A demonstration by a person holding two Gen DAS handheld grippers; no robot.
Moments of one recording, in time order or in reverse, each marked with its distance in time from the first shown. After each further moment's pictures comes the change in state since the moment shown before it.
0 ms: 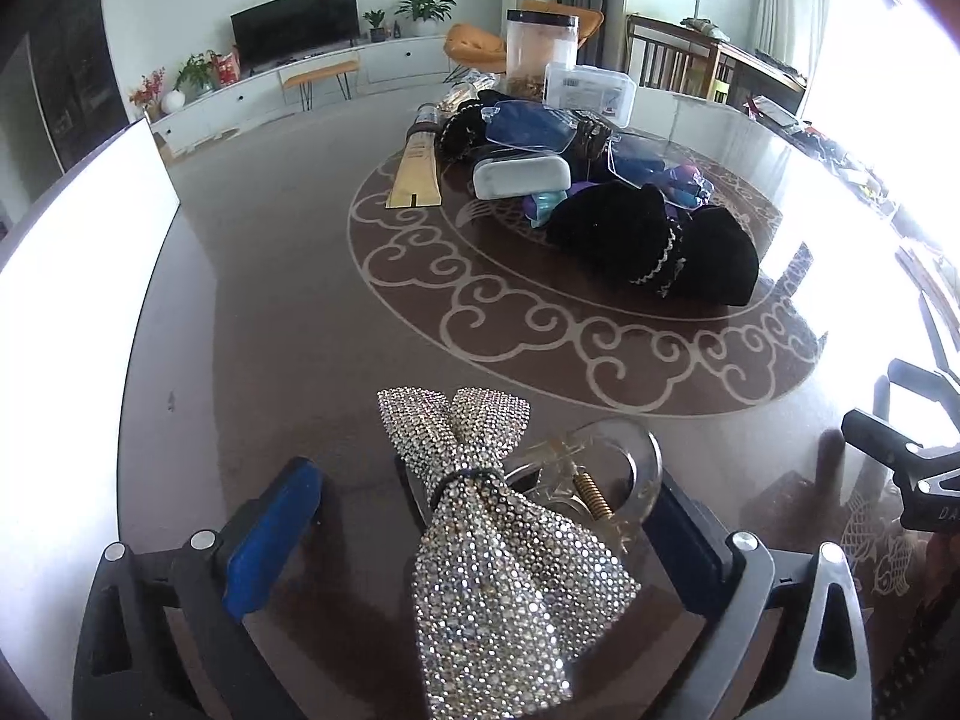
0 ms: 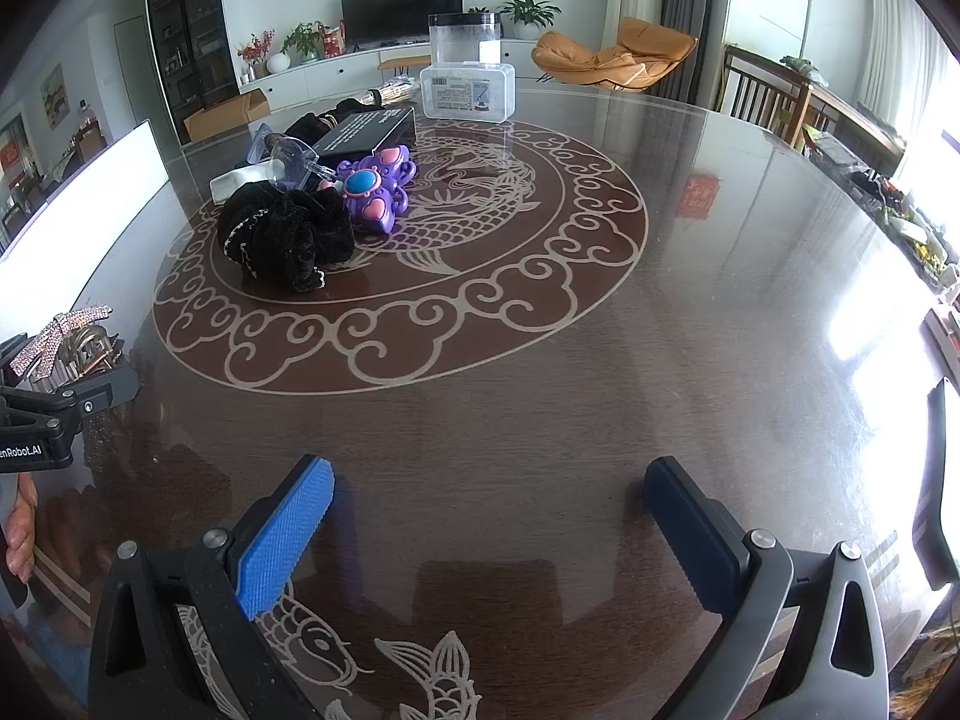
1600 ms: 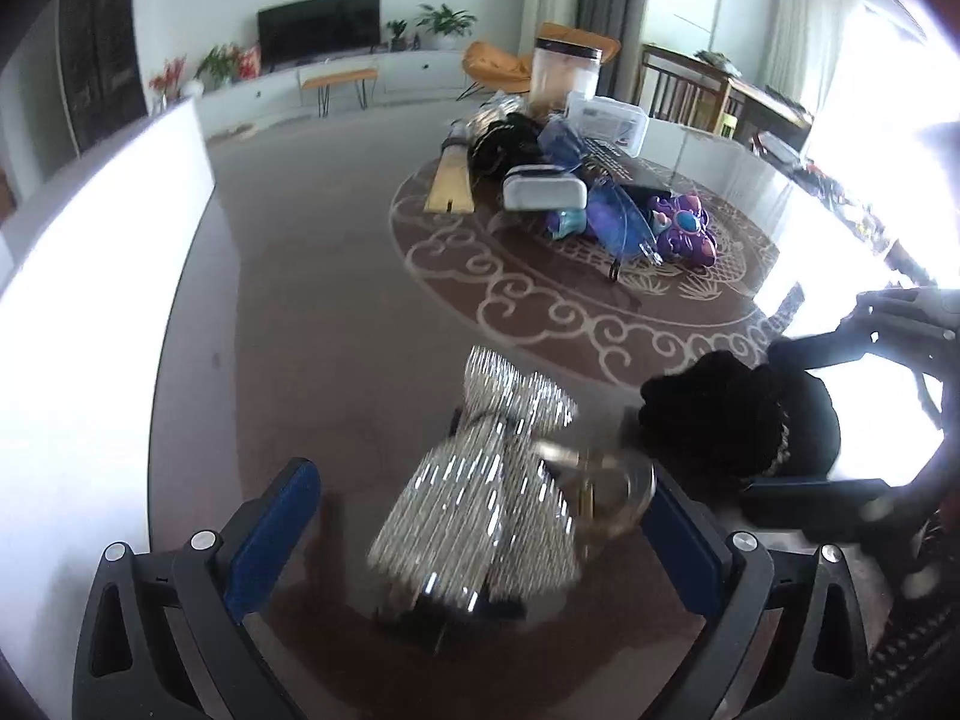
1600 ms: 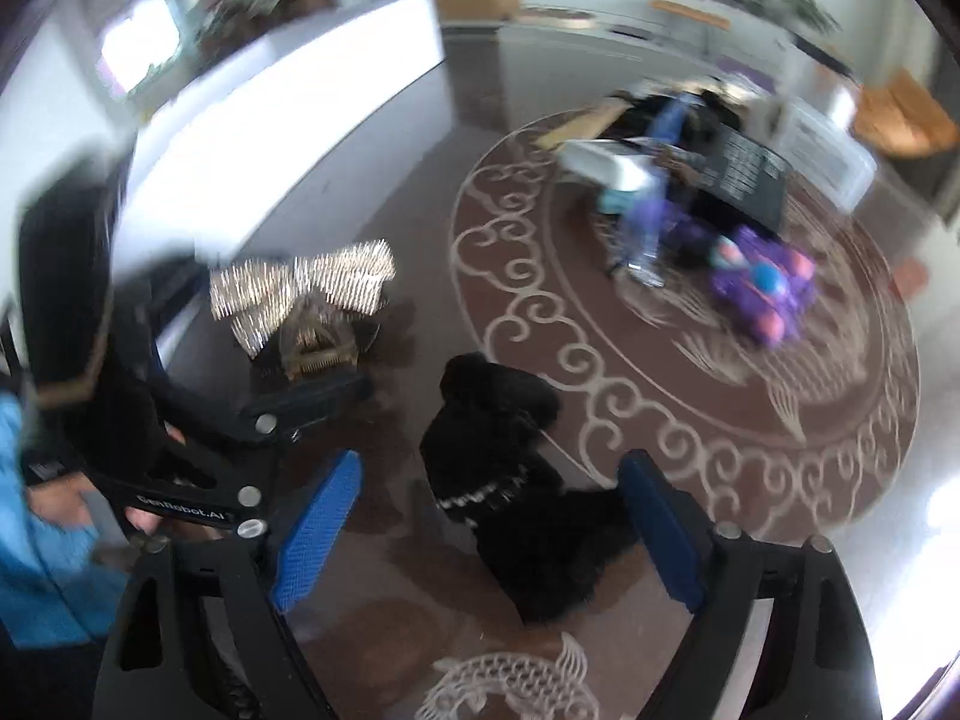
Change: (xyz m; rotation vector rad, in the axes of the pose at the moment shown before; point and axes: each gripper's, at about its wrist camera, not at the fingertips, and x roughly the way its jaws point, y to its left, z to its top) left arm -0.021 0.013 -0.013 -0.047 -0.058 -0.012; right arm -0.005 0.120 0.053 -0.496 0.227 0.389
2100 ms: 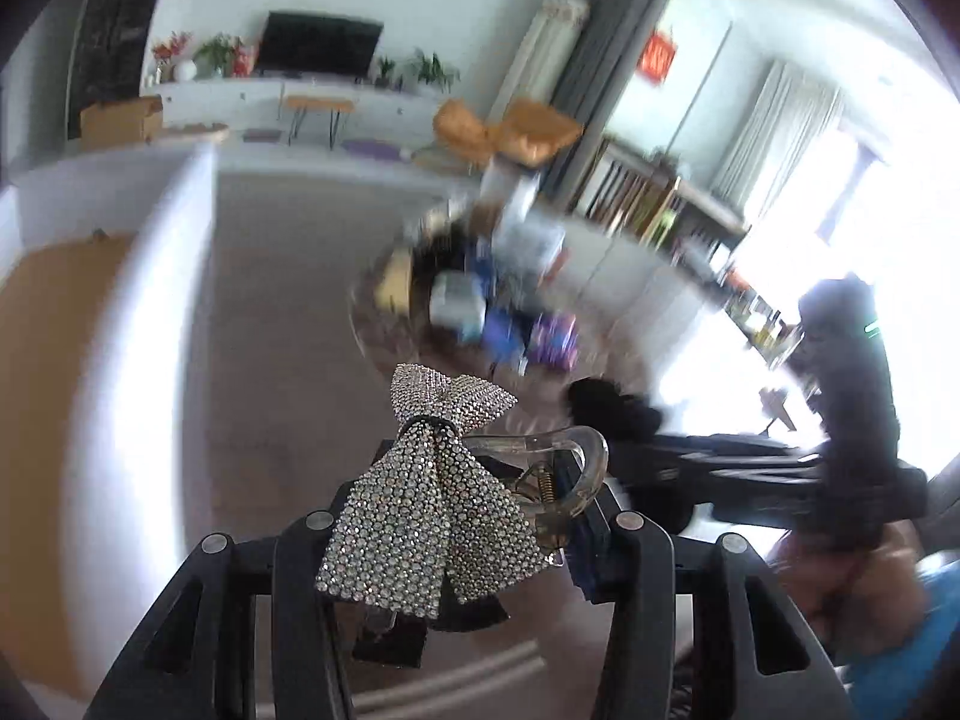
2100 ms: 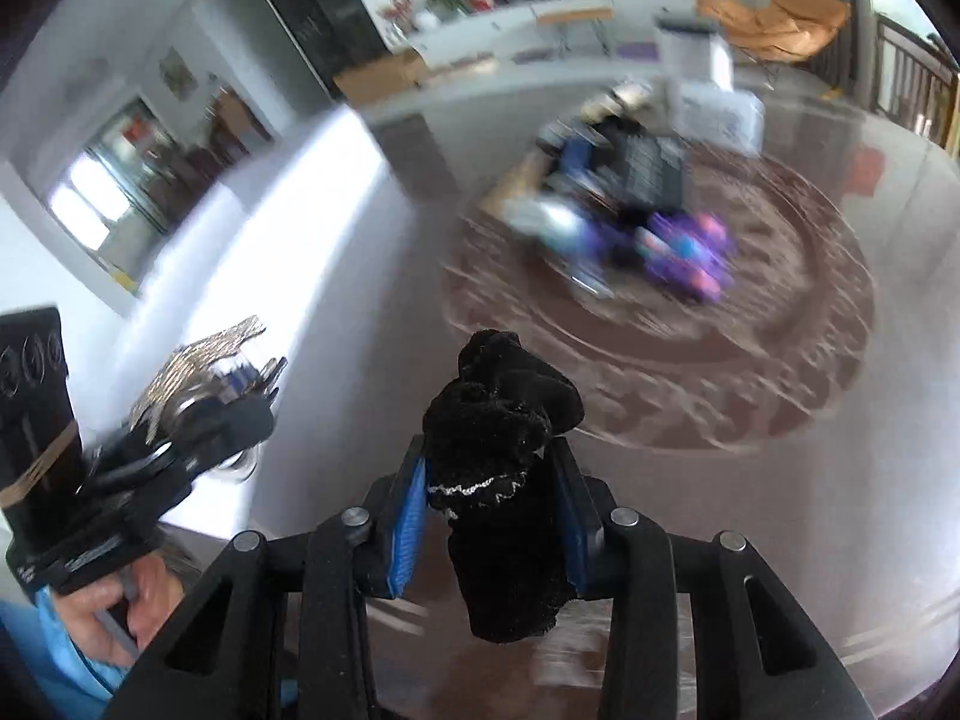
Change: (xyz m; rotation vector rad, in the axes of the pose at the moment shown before) left arm -0.141 0.036 0.008 -0.213 -0.161 -0.258; right arm -0.062 0.002 0.003 0.377 -0.190 0.088
